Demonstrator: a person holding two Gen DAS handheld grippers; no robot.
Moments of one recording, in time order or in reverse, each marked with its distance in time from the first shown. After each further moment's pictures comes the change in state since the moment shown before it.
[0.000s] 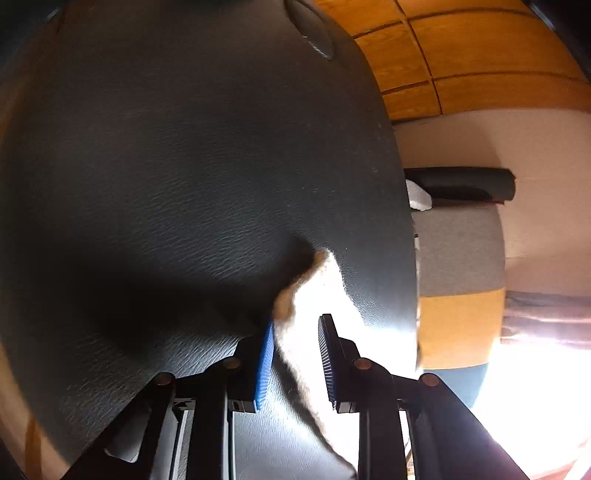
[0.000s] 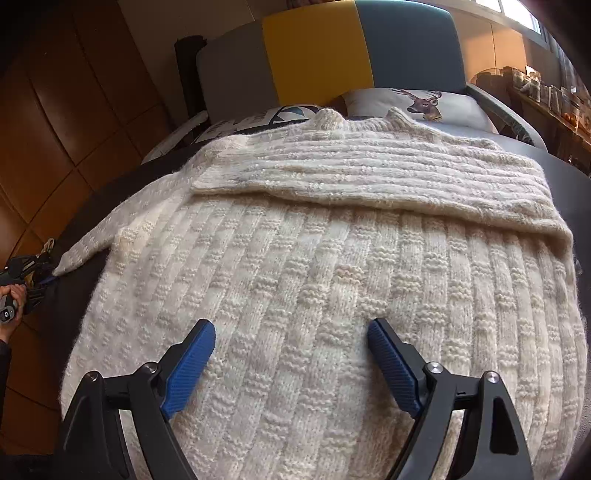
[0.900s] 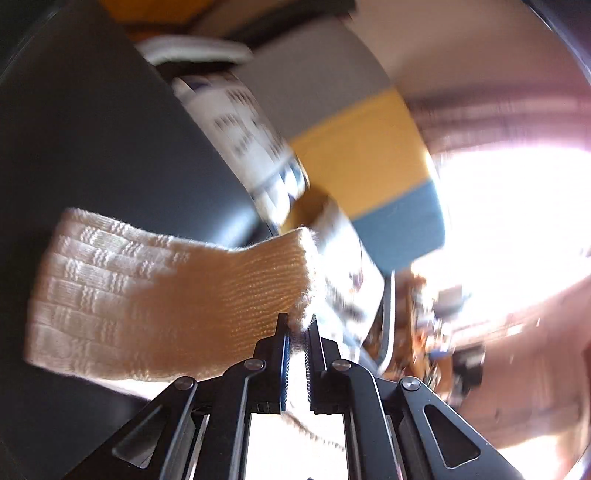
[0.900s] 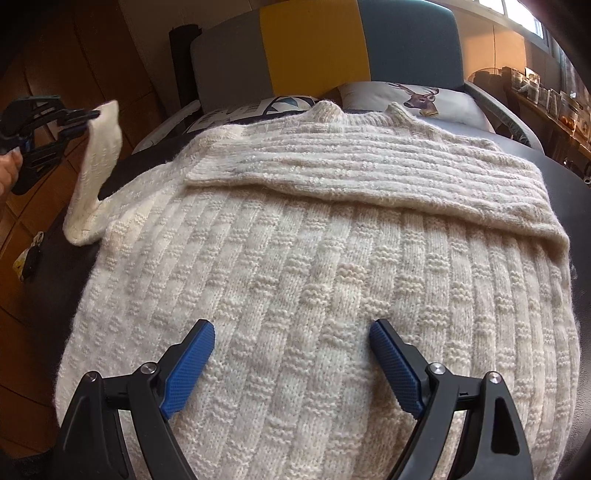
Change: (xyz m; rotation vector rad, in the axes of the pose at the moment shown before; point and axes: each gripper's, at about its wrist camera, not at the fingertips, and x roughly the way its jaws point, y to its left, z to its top) left arm 0.092 -0.260 -0.237 0.563 0.378 -0.210; right arm 0.005 0.006 0.005 0.000 0.037 -0.045
